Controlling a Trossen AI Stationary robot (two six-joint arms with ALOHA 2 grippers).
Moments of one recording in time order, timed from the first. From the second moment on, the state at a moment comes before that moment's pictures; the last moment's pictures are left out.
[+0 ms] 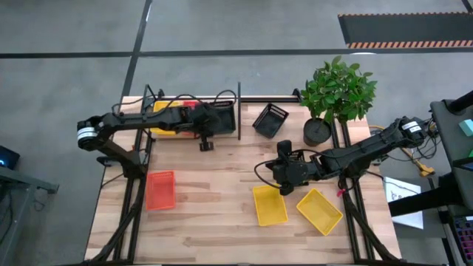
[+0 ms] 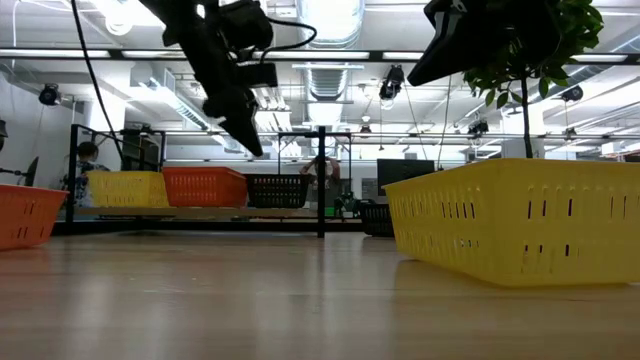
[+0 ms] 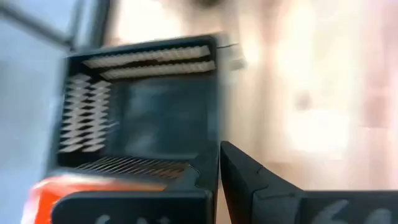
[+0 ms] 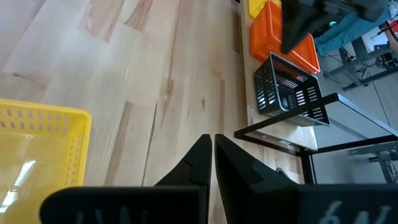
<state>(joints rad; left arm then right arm) 0.33 1.44 1.08 -0.58 -0.13 0.32 0.32 1.33 0.93 -0.36 0.52 -0.26</state>
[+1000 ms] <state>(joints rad) 0.16 1.39 1.01 -0.51 -0.16 0.21 0.32 1.33 0.92 -0.36 0.52 -0.25</state>
